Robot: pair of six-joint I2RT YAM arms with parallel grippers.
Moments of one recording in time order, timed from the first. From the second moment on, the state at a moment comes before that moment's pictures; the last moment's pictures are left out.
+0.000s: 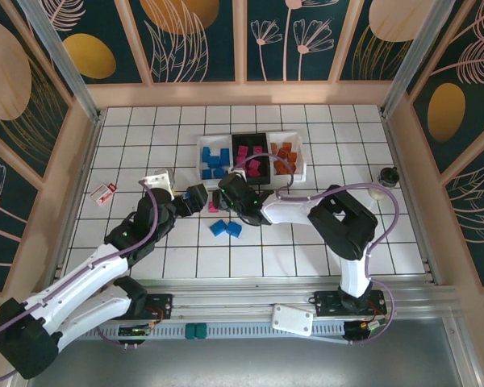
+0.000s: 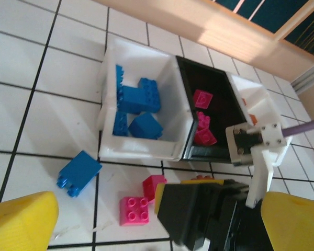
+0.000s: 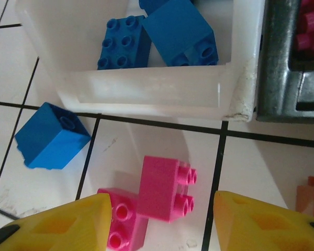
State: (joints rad) left arm -0.64 0.86 0.55 -0.14 -0.25 -0.68; right arm 0.93 1.92 1.11 0.04 0.20 0.71
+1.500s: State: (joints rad) left arm -0.64 0.95 0.46 -0.18 -0.27 -0.69; right arm 0.68 1.72 1.20 -0.01 0.18 0.57
